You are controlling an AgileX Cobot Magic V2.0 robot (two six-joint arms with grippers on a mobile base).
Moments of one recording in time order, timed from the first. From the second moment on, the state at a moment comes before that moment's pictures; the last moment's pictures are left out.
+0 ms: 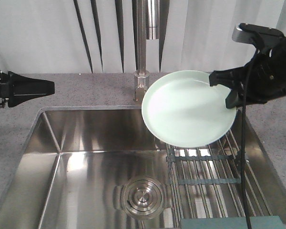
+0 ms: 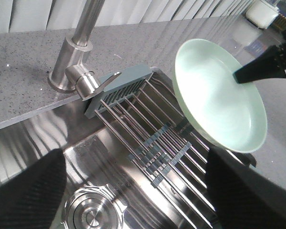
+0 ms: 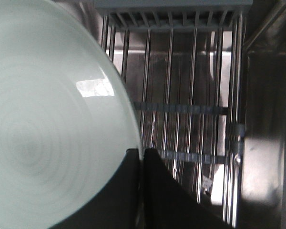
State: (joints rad) left arm 0.24 1.50 -1.09 -1.37 1.20 1.23; right arm 0.19 1.50 -1.44 0.15 1.12 0.13
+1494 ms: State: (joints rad) left arm 0.24 1.50 -1.09 -1.37 1.20 1.23; right arm 0.34 1.49 -1.35 0.51 0.79 -0.12
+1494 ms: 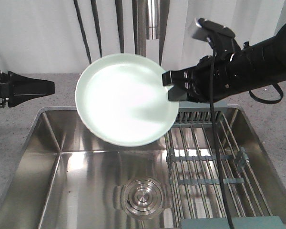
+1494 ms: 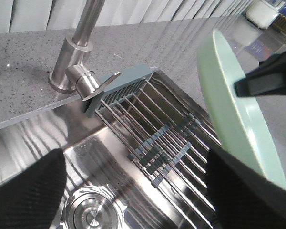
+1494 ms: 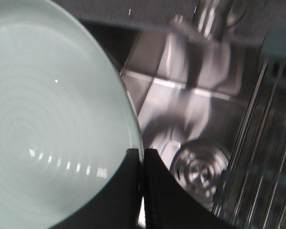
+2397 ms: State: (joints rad) left arm 0.24 1.50 -1.09 -1.37 1.20 1.23; right arm 0.09 1.52 -1.34 0.11 0.96 -0.01
